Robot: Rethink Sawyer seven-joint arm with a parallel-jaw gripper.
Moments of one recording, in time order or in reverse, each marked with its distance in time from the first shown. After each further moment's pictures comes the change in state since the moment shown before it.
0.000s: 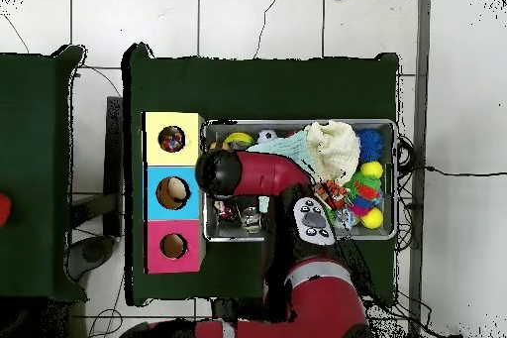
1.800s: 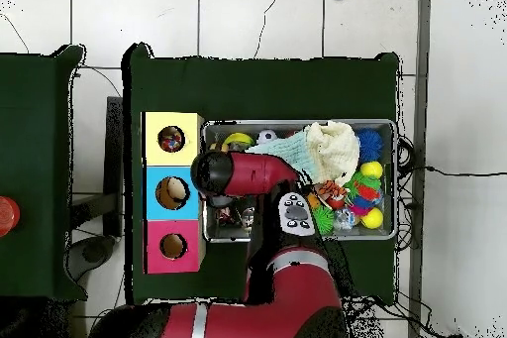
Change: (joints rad) arm 0.061 0.070 -0.059 -0.053 0.000 0.190 0.000
